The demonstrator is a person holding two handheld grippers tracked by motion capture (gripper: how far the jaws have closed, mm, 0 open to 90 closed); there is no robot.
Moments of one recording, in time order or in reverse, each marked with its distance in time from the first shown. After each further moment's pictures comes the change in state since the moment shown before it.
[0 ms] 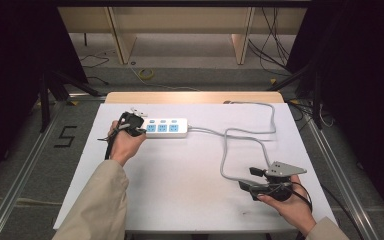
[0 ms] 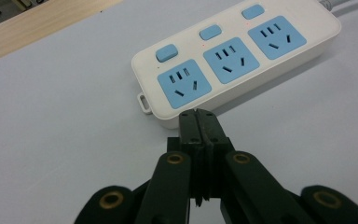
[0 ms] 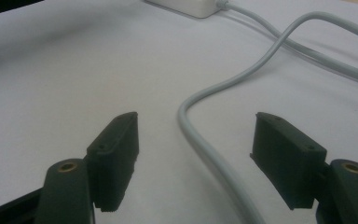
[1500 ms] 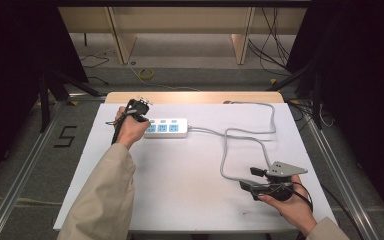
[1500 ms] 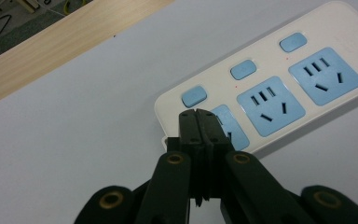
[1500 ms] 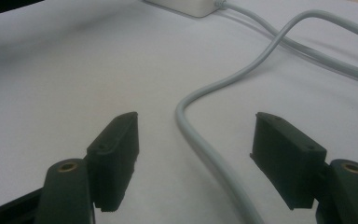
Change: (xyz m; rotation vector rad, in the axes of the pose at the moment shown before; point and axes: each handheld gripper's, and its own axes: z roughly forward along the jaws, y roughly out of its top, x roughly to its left) left arm 0.015 0.039 0.032 0.051 0.037 0.046; right arm -0.002 -0.001 -0.001 -0.001 -0.002 0.003
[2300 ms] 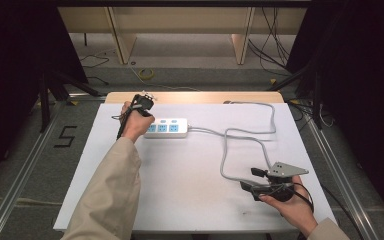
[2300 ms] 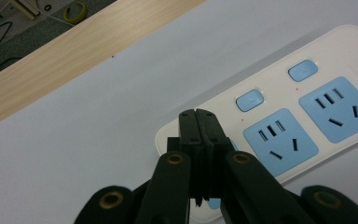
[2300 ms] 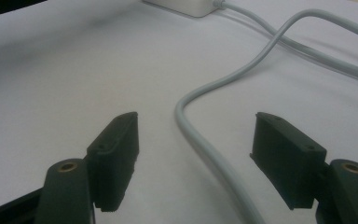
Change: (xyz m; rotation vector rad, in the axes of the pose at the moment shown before) left arm -0.001 0.021 0.016 -0.004 0.000 0.020; right arm 0.000 -0.001 -0.002 -0.004 -0.002 0.007
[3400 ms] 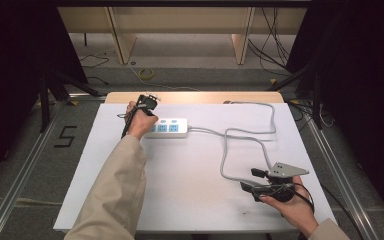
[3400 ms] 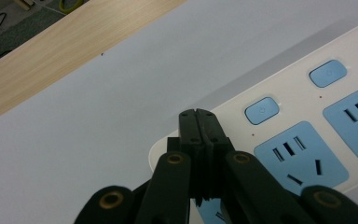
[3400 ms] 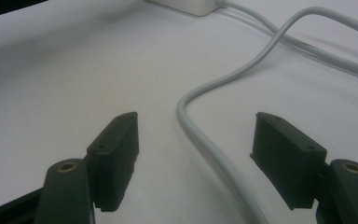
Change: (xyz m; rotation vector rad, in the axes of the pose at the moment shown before) left arm -0.002 0.005 0.025 0.043 0.005 0.001; right arm 0.000 -0.001 -0.001 0.004 0.009 0.004
